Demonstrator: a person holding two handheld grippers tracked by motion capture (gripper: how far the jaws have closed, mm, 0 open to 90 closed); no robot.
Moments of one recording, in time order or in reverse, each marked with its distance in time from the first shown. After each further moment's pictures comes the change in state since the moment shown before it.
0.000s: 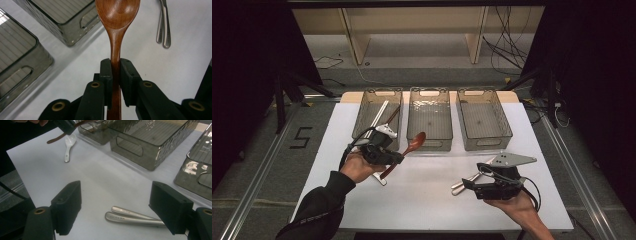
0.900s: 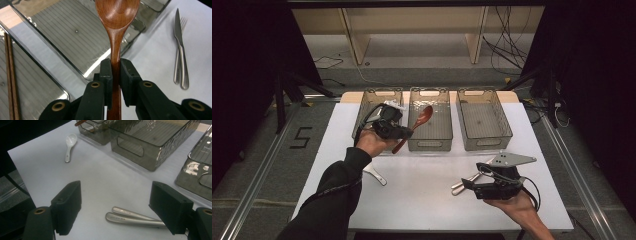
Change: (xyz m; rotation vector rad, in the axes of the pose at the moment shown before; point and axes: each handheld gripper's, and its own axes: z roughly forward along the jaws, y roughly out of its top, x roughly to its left) left arm 0.029 0.061 0.015 -0.097 0.059 -0.029; right arm 0.000 0.000 0.001 -0.001 0.004 0.001
